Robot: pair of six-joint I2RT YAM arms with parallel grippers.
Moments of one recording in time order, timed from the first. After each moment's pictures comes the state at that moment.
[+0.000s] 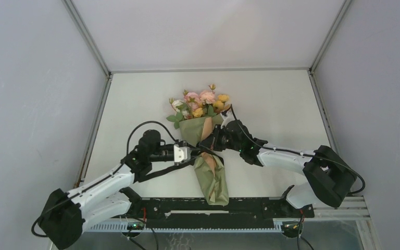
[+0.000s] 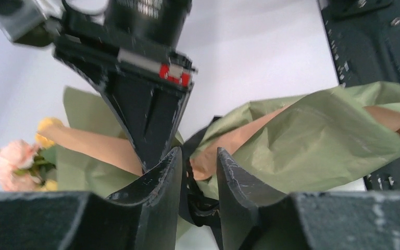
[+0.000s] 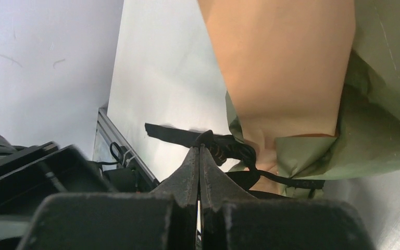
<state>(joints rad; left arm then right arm) -0.64 0.90 0.44 0.19 0.80 0.58 0.81 1.42 0.68 0.28 -0.18 0.90</state>
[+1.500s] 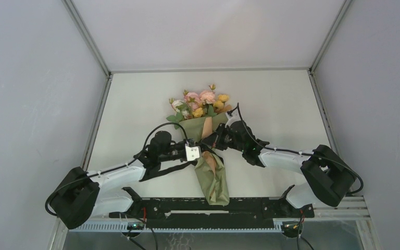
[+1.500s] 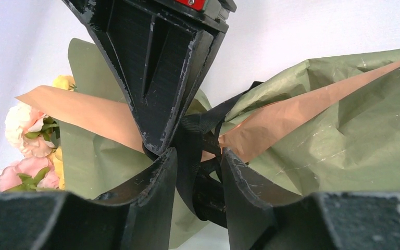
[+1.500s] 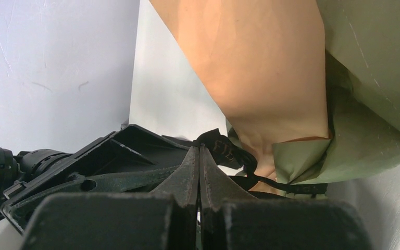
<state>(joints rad) -0.71 1.17 0.40 0.40 0.52 0.67 0.77 1.43 0.62 0.40 -0.19 1.02</state>
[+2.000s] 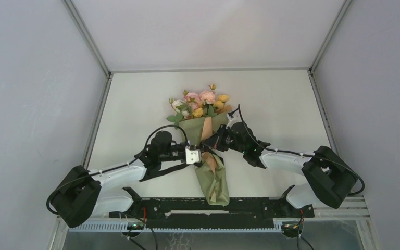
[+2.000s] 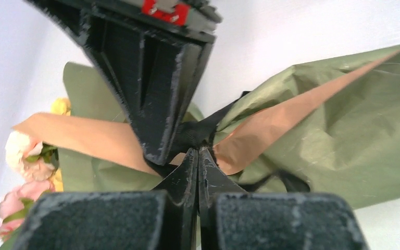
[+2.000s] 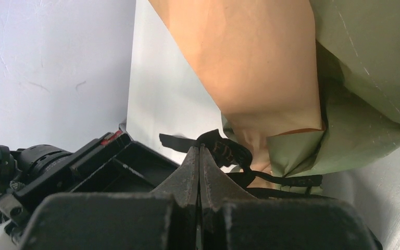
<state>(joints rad) -0.71 1.20 0.40 0.44 0.56 0.70 0.77 1.41 0.59 0.40 -0.18 1.03</state>
